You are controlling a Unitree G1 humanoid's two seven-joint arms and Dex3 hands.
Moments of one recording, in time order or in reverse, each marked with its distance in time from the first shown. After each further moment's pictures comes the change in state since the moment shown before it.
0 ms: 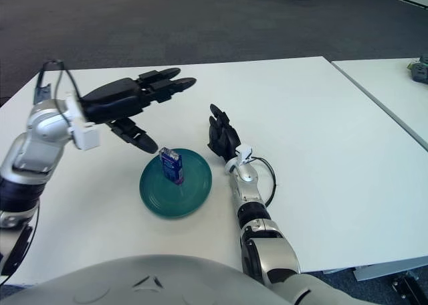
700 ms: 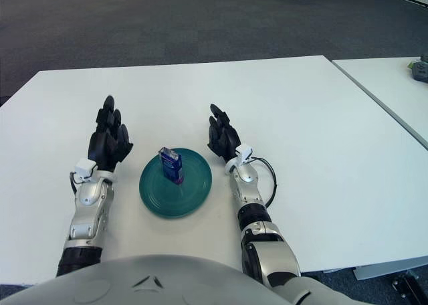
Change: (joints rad) left arm 0.455 -0.656 0.141 0.392 -0.178 -0.047 0.668; right arm 0.027 -0.015 0.018 -0.050 -0.004 0.050 -0.007
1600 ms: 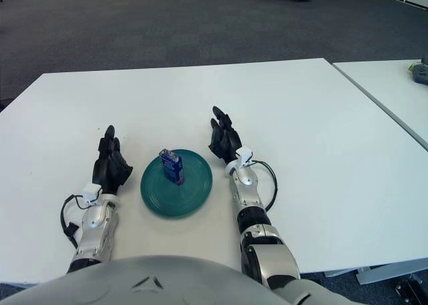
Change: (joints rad) left arm -0.022 0.023 0.016 0.453 -0.055 -0.361 -0.036; right arm 0.009 0.019 0.012 0.019 -0.039 -0.065 -0.063
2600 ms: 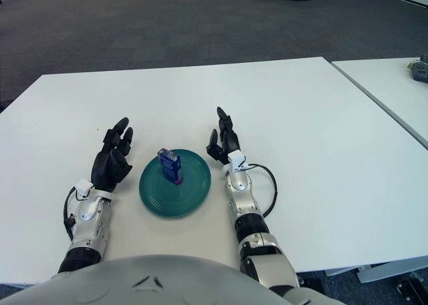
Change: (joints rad) left arm -0.032 0.023 0.021 0.024 -0.118 -0.048 -0.263; right arm 0.164 0.003 0.089 -0.273 -0.191 -0.008 -0.317
